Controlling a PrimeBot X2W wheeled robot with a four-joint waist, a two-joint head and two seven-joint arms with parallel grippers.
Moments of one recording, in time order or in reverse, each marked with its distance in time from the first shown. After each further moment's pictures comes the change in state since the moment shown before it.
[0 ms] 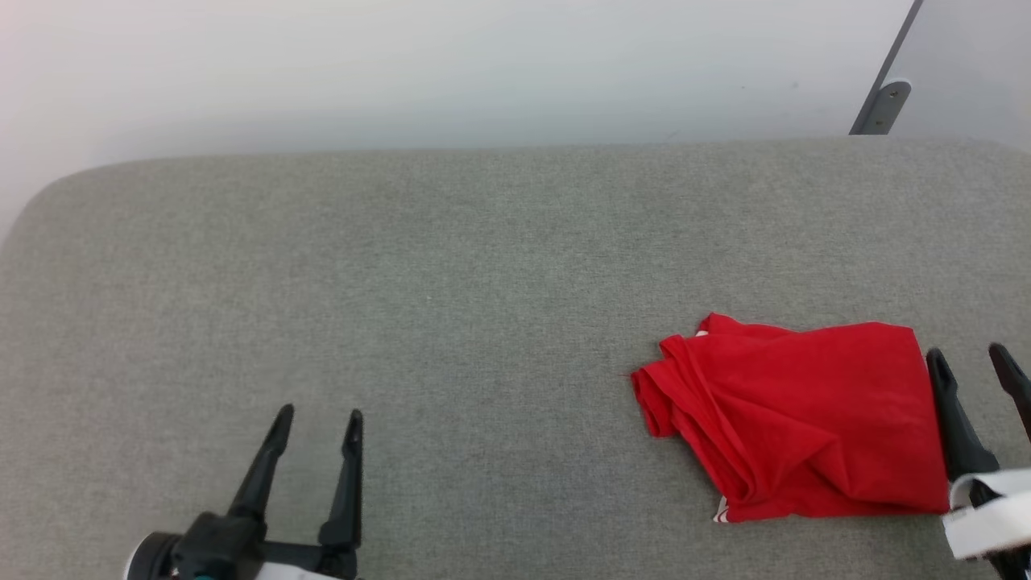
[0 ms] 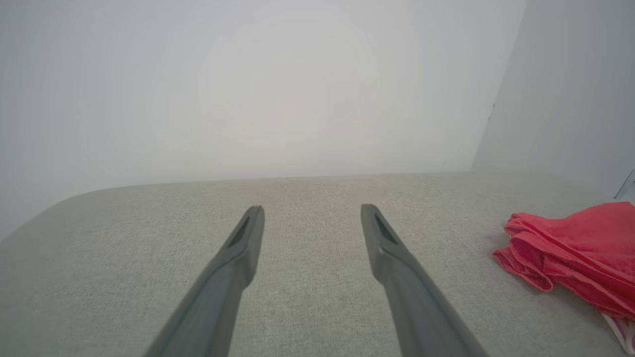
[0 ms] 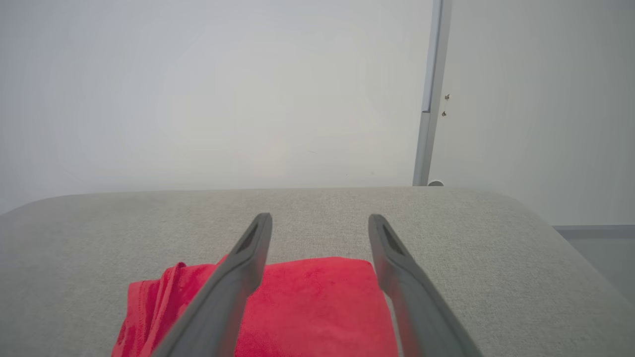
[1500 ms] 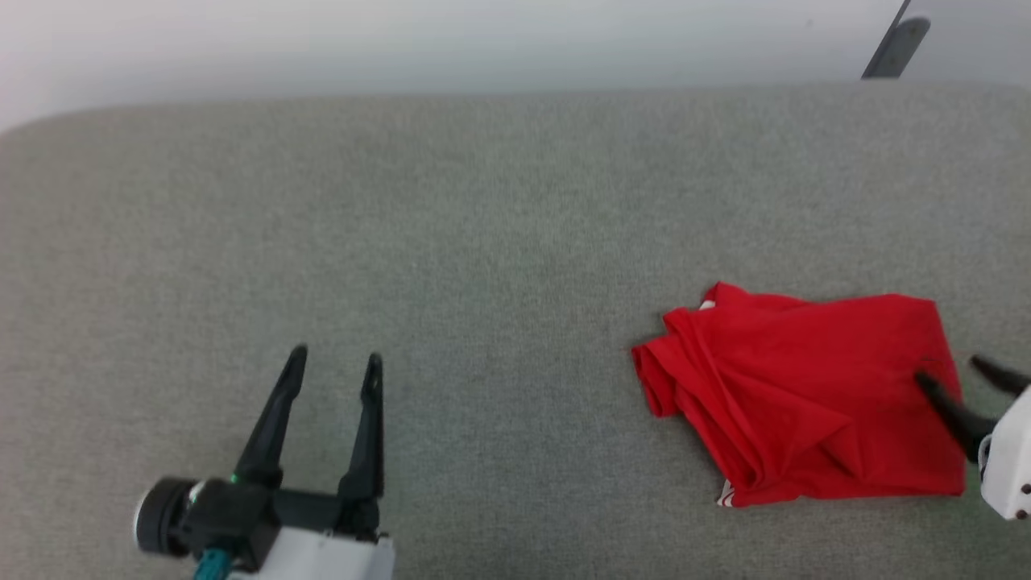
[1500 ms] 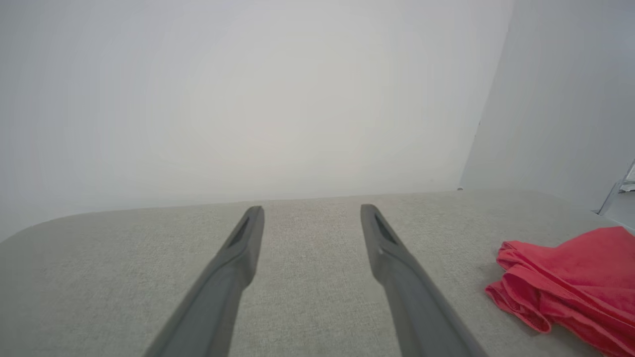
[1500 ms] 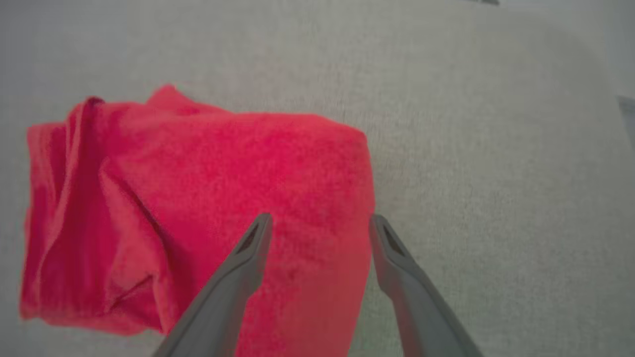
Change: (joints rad) left arm -0.042 -0.025 -0.035 -0.114 0.015 0.017 0.000; right arm -0.124 -0.183 0.077 -0.046 0.110 0.000 0.636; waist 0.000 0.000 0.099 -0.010
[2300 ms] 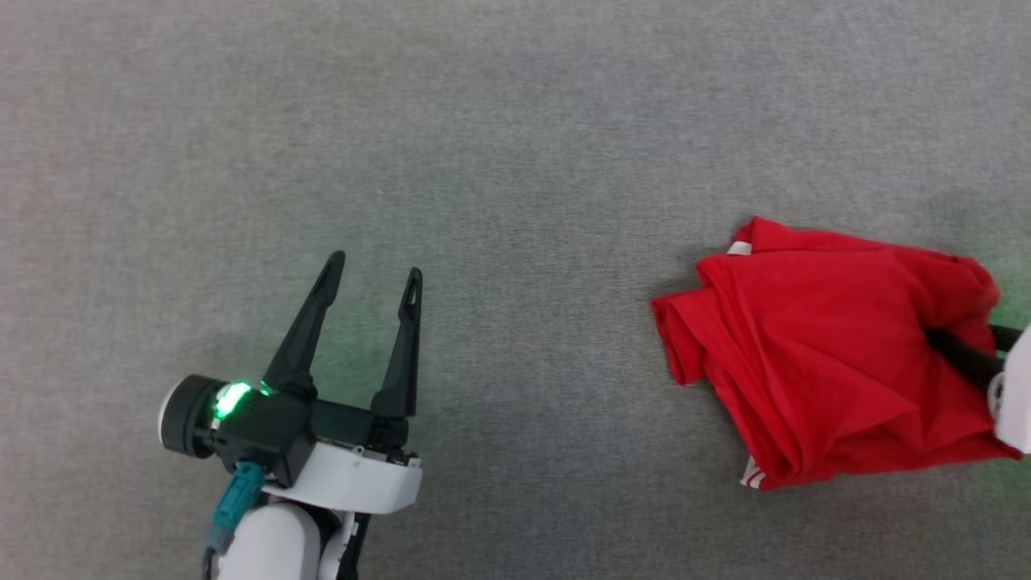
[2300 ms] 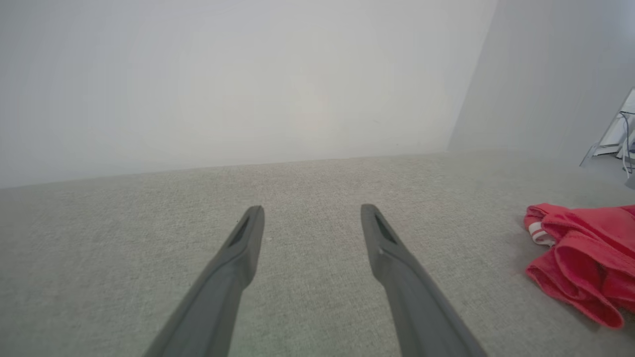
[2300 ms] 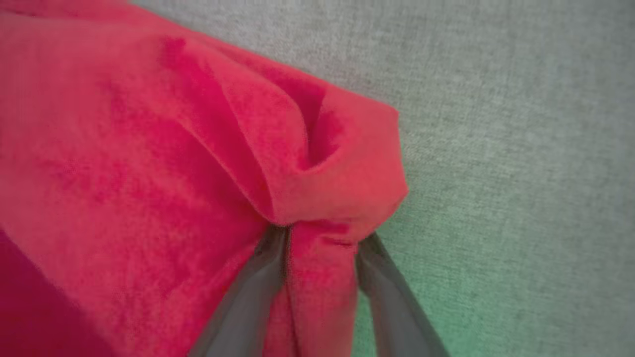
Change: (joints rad) left arm -0.219 0.019 -0.072 0.075 0.032 -0.013 0.000; right arm -0.190 -0.087 0.119 0.058 0.160 0.000 0.263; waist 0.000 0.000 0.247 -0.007
